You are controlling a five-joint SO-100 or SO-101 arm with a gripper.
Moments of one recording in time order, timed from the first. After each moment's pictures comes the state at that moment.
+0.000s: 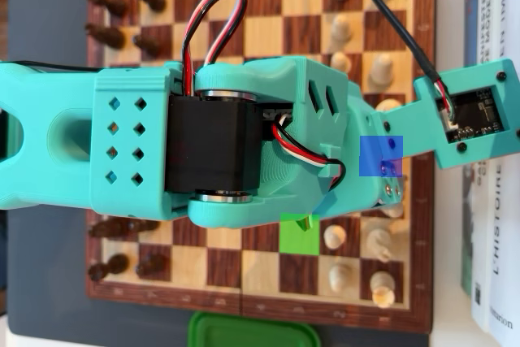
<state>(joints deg) 0.7 58.4 55.8 66.6 73.1</state>
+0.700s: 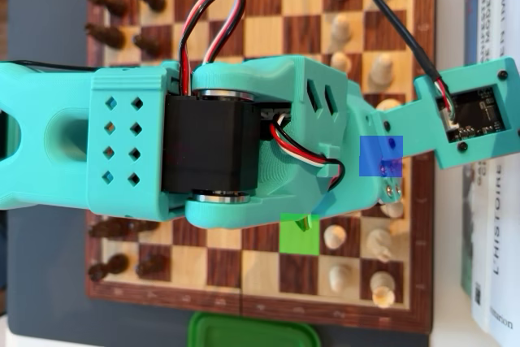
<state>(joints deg) 0.7 58.4 55.7 66.7 73.1</state>
